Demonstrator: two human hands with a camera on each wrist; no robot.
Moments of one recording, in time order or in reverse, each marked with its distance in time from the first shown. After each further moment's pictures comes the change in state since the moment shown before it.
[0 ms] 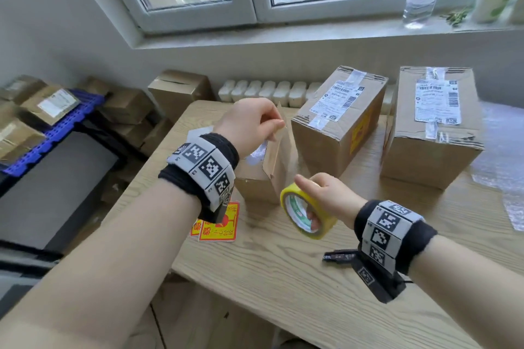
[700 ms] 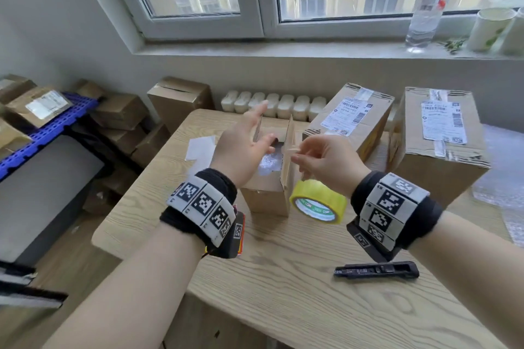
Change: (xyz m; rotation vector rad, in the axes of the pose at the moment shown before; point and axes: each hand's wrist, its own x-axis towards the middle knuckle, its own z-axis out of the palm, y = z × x) left_hand -0.031 -0.044 -0.007 -0.345 0.182 -0.062; right_hand 0.006 -0.086 0.008 -0.201 0.244 -0.416
